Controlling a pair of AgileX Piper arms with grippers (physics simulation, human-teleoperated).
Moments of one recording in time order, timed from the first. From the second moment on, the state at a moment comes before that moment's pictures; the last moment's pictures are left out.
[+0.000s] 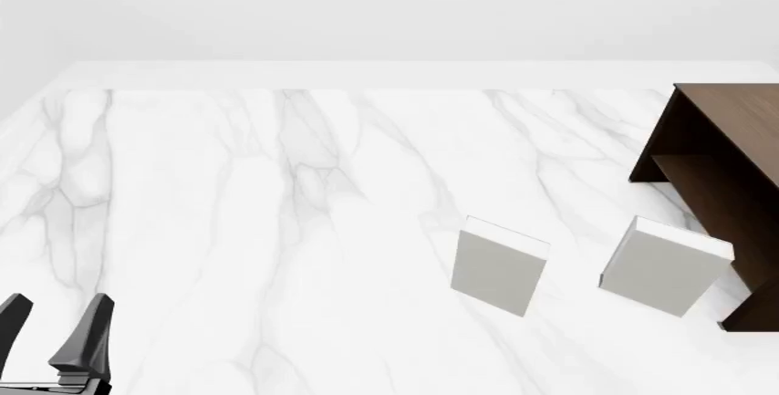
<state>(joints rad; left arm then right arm) 0.00 0.00 0.00 0.00 0.00 -0.52 1.10 -0.86 -0.20 -0.88</state>
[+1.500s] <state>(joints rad) 0.00 0.00 0.00 0.00 0.00 -0.56 1.39 -0.88 -0.39 -0.93</state>
